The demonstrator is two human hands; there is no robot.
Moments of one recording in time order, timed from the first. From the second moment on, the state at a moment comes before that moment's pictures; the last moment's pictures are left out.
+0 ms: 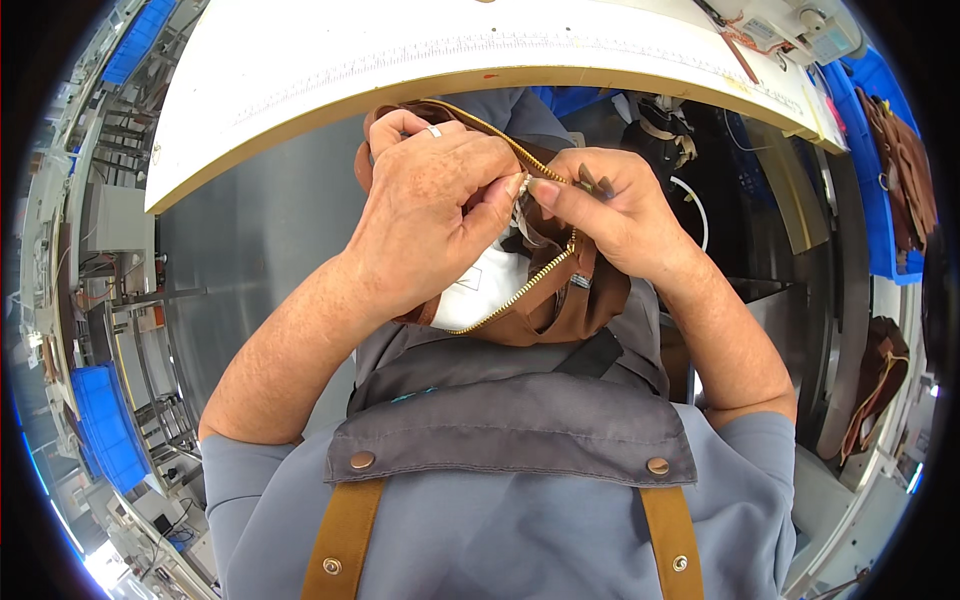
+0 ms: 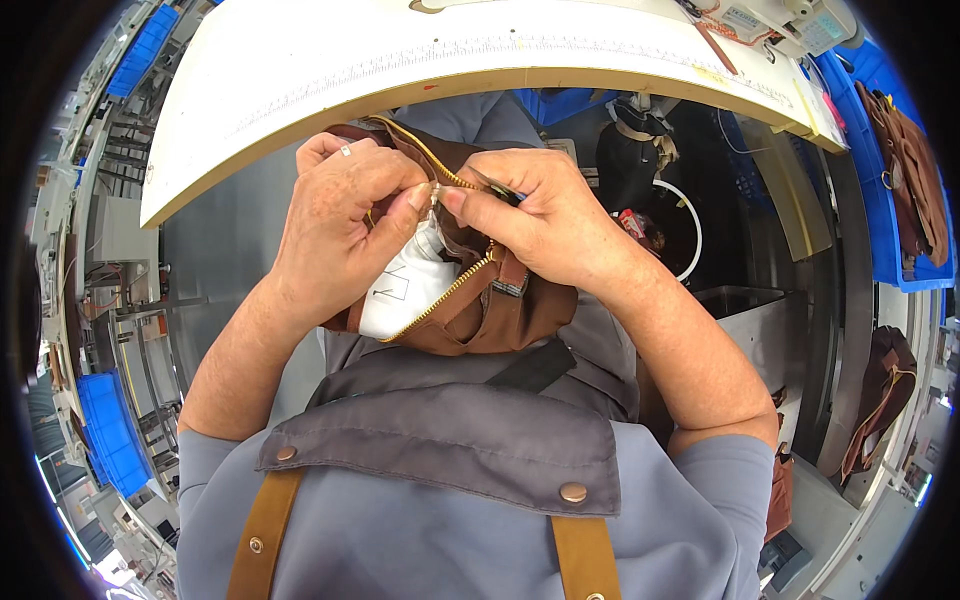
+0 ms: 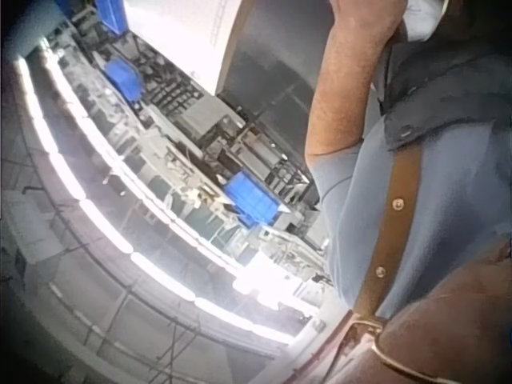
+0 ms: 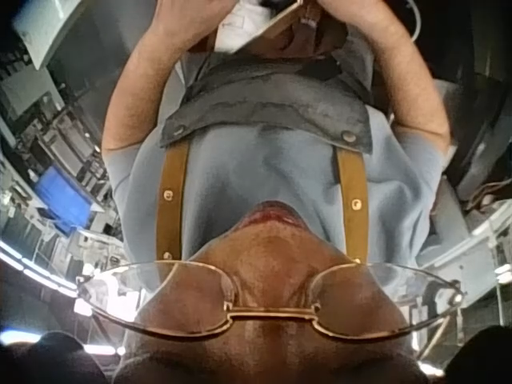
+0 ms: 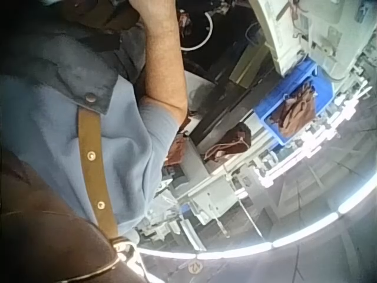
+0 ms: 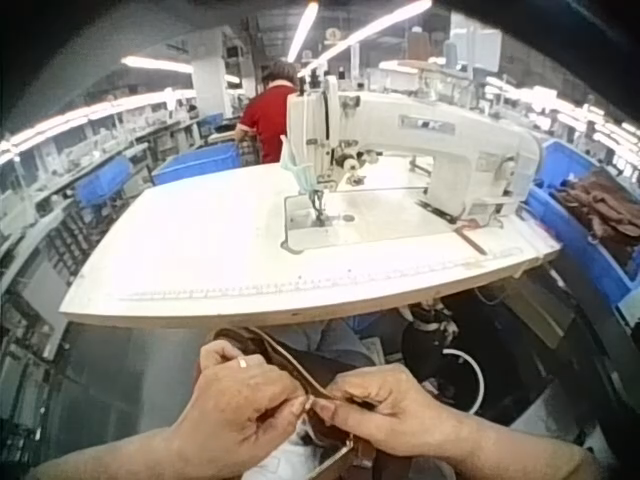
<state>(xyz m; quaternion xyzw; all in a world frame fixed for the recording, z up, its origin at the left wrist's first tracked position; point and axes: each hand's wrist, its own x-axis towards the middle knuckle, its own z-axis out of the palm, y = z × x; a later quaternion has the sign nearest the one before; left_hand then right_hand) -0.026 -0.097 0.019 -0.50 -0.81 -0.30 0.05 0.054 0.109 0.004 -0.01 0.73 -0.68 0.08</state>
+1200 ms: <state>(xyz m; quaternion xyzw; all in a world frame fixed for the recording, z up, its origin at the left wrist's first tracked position) -0.054 -0.132 0.020 -0.42 -0.84 -0.34 0.06 0.054 0.149 -0.010 0.04 0.73 -0.68 0.03</state>
